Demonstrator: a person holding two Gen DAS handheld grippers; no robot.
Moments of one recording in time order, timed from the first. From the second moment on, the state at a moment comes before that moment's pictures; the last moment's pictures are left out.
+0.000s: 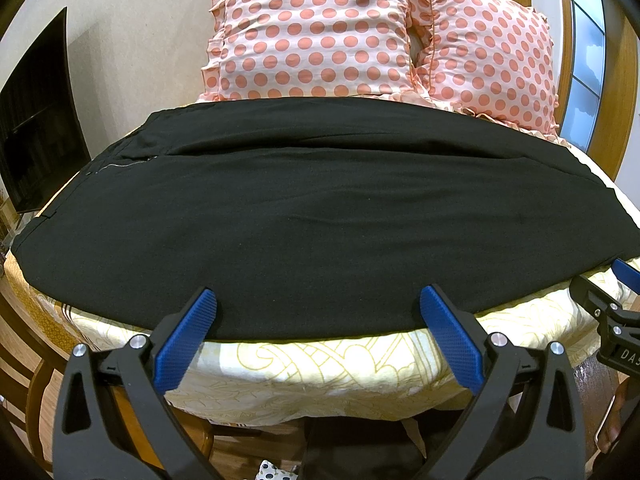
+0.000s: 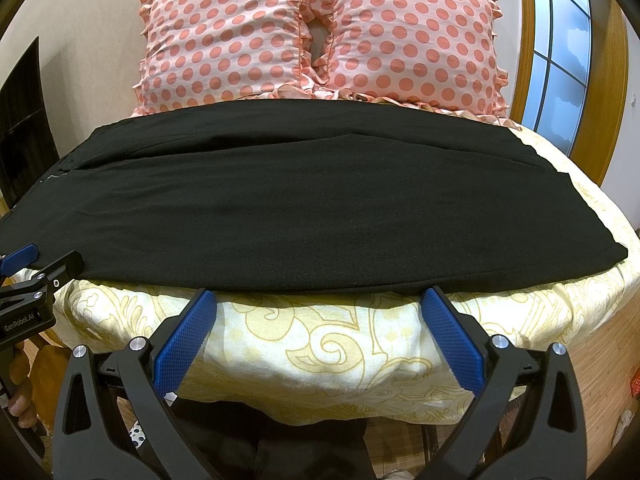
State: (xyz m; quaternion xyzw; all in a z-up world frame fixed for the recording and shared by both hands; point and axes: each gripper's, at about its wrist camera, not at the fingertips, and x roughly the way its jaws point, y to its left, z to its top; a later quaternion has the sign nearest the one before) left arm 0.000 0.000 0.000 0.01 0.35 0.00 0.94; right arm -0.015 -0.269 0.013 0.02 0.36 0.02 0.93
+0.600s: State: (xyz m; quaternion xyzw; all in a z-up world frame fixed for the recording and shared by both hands) left arm 0.000 0.000 0.000 0.01 0.34 0.00 0.94; right arm -0.015 -0.269 0.015 0.02 0.36 0.02 0.93
